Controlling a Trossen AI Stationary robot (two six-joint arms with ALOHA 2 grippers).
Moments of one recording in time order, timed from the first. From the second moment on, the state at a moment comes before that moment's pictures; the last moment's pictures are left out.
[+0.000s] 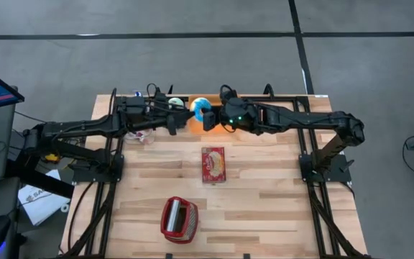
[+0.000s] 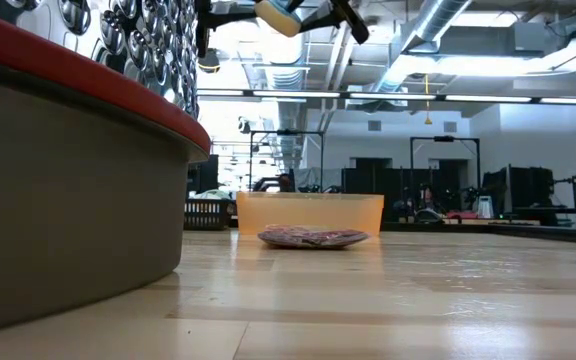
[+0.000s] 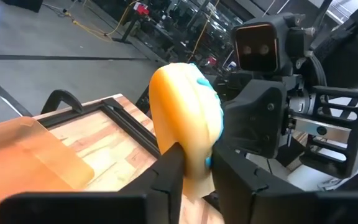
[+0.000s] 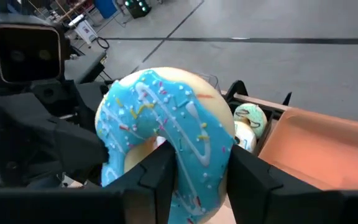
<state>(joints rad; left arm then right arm) 0.24 1.12 0.89 0.19 -0.06 -0.63 -0.05 1.61 1.56 -0.37 0.48 0.74</state>
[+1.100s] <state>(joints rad) 0.37 0.90 0.88 -0.30 -0.06 -0.38 0.04 1.61 1.56 -0.37 0.47 0.80</state>
